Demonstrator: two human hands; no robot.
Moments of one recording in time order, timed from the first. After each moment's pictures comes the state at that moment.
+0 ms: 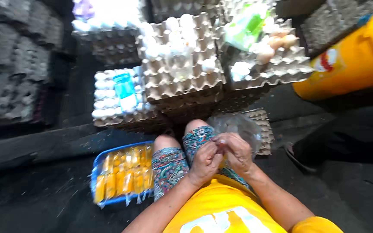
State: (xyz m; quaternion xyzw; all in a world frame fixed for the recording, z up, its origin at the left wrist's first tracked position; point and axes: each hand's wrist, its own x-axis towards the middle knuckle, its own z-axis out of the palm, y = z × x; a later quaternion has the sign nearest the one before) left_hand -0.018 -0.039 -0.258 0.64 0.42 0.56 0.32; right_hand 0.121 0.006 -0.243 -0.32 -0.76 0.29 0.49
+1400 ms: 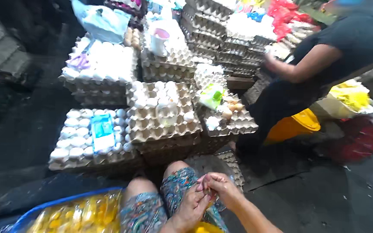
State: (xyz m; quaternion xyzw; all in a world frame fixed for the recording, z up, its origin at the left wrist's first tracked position) left_hand -0.030 -0.041 -0.256 0.63 0.37 0.53 0.43; right_hand 0.120 0.010 -0.181 -0.39 -0.51 0.70 0.32
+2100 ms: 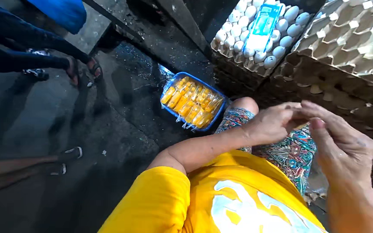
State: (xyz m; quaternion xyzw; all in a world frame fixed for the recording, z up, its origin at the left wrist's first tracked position) left_hand -0.126 -0.086 -0.186 0.54 0.61 0.47 0.33; right_hand 0.028 0.000 -0.177 -0.16 -0.84 0.44 0.28
